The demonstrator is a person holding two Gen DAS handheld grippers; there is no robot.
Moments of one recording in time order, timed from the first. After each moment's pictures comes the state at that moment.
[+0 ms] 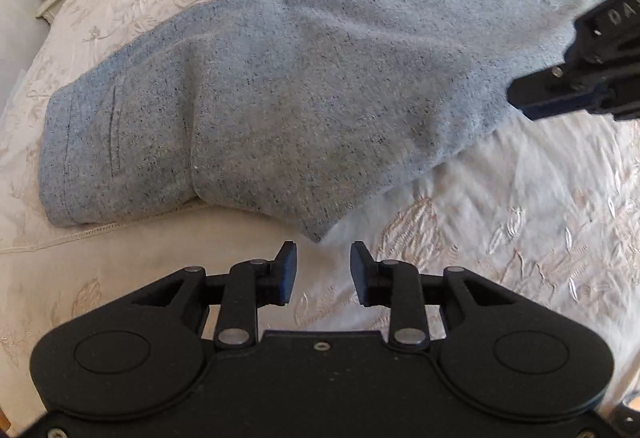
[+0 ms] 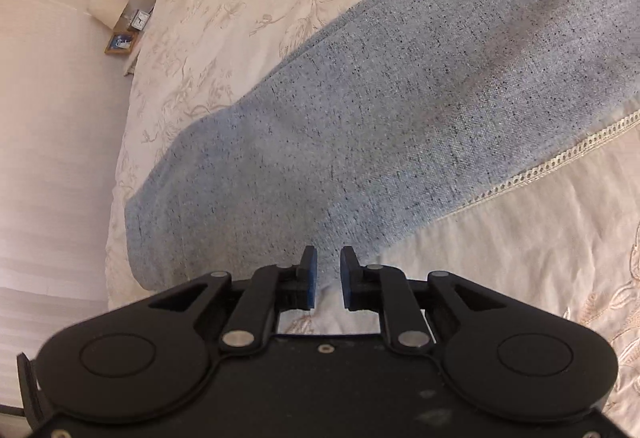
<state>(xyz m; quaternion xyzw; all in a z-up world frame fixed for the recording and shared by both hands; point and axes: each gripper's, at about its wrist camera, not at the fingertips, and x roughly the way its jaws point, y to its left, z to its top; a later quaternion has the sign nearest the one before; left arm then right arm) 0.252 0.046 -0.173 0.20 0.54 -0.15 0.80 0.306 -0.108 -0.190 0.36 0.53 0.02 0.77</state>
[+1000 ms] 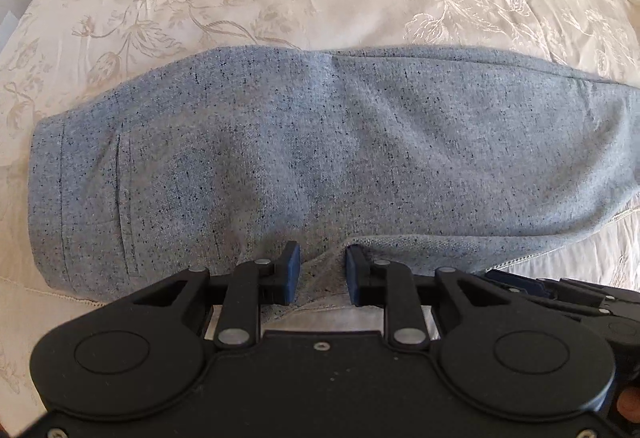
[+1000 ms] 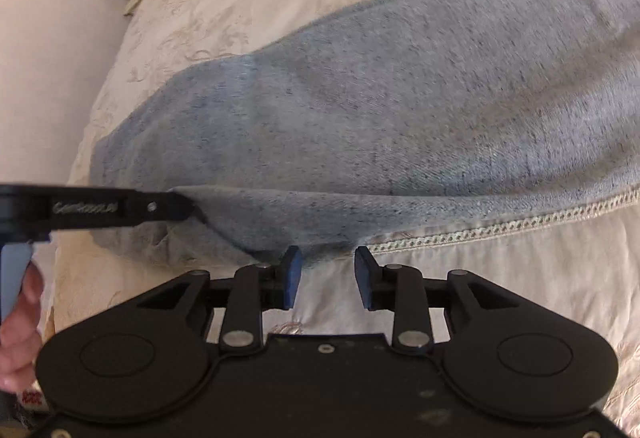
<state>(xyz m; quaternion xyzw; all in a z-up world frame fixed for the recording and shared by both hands) 0.367 0.052 -0.151 0.11 0.61 -0.15 0.77 0.339 -0.062 -0.219 0.30 0.56 0.01 0.77</state>
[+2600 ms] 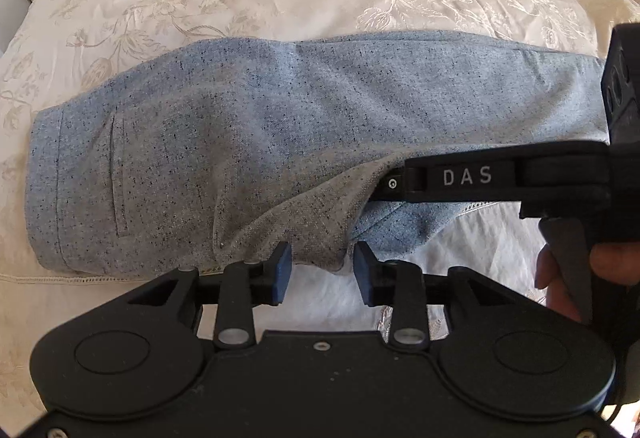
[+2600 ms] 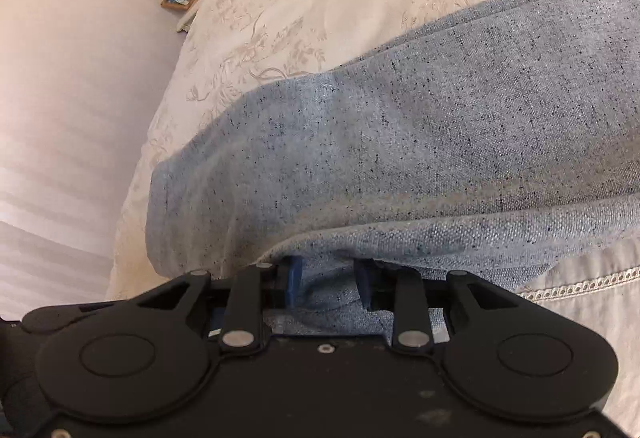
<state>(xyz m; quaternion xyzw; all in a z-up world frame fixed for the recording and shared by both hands) 0.308 0.066 -0.140 0.12 0.56 -0.21 0.79 0.382 -0.032 -0.211 0.32 0.52 0.12 0.78</state>
